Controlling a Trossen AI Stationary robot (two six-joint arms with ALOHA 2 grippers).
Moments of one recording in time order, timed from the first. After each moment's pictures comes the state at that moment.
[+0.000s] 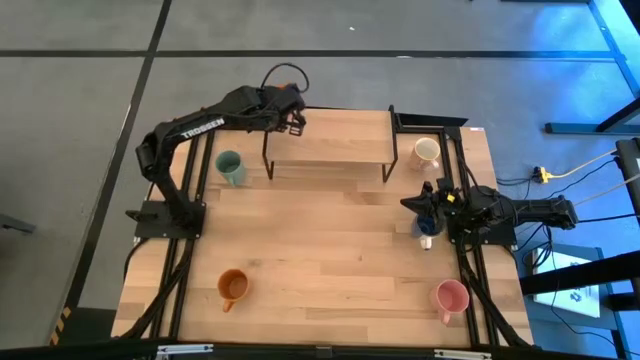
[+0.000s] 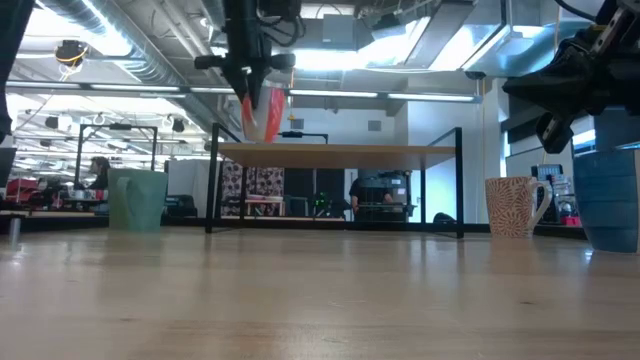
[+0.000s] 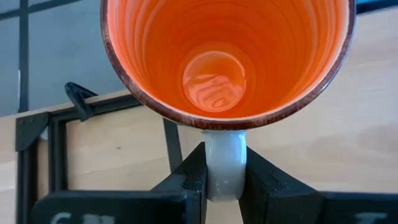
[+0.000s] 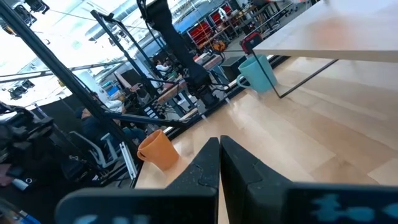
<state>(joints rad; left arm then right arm) 0.49 1.71 1.75 -1.21 -0.49 -0.80 0.05 0.01 0.01 0.03 0.10 0.62</state>
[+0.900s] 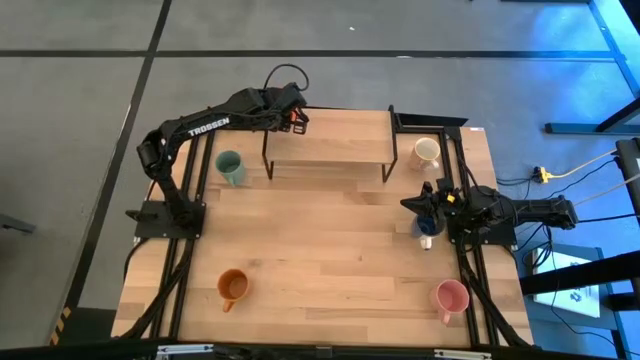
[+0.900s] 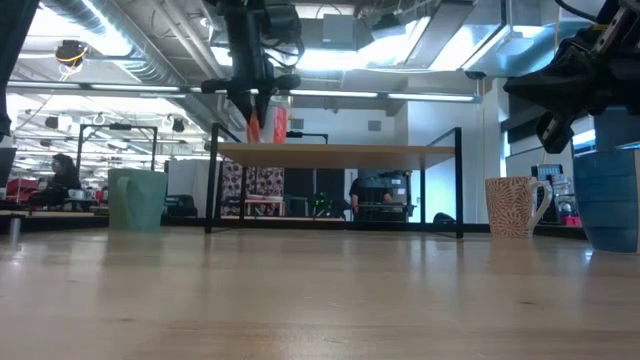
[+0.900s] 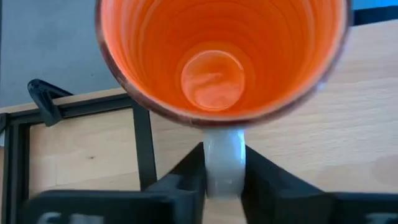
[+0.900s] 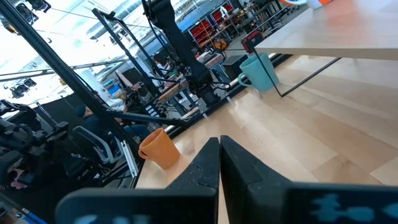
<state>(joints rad) 0.54 1.72 1.65 -1.05 -0.42 -0.78 0.05 0.01 0.01 0.03 0.09 0.62</state>
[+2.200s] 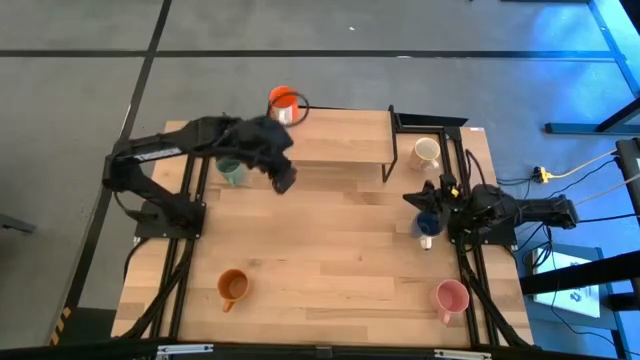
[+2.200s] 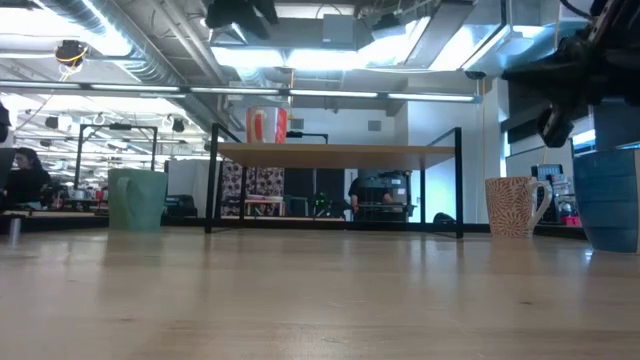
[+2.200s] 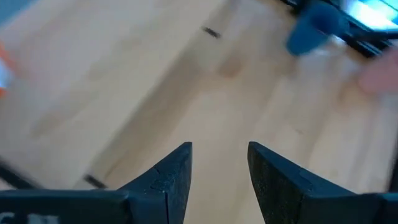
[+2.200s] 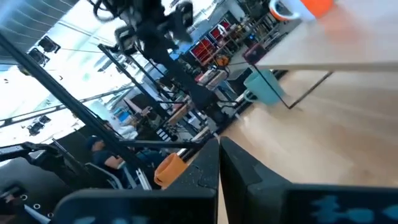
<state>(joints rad) 0.16 1.42 1.62 -1.05 -0.09 -0.43 0.05 0.02 0.03 0.10 0.14 0.74</state>
